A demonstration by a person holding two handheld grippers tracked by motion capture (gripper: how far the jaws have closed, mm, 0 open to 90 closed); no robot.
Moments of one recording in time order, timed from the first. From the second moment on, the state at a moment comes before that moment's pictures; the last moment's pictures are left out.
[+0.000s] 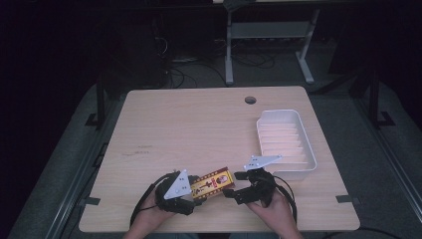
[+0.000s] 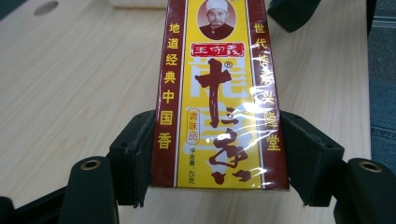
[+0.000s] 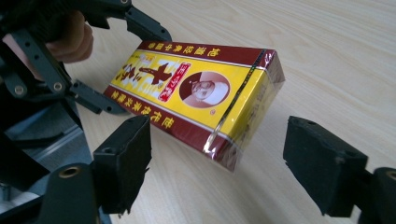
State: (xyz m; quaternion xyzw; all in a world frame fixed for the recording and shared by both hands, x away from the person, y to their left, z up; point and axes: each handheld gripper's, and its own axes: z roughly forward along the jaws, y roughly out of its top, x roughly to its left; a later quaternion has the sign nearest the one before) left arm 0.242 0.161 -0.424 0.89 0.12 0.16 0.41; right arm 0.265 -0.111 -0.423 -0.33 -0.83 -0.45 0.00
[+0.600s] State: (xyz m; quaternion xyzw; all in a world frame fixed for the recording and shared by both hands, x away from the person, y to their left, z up) left arm 0.238 0.153 -0.424 0.88 0.11 0.17 0.42; right arm 0.272 -0.123 -0.422 -0.40 -0.77 -0.49 0.10
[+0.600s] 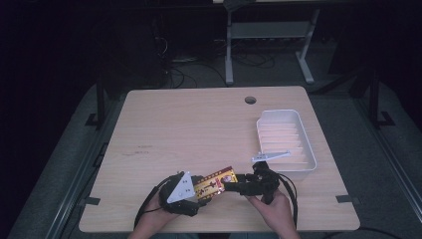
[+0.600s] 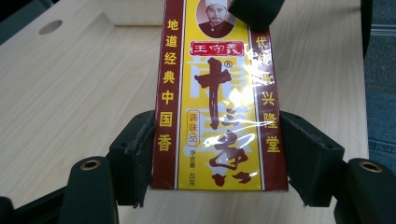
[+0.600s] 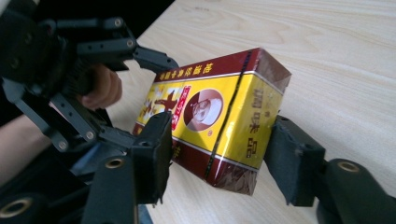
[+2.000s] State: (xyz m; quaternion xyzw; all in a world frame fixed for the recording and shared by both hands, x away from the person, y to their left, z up) left arm 0.254 0.167 -0.427 0.88 0.13 0.11 0.45; right arm 0.286 -0.101 -0.359 -0.26 -0.86 -0.44 0.05
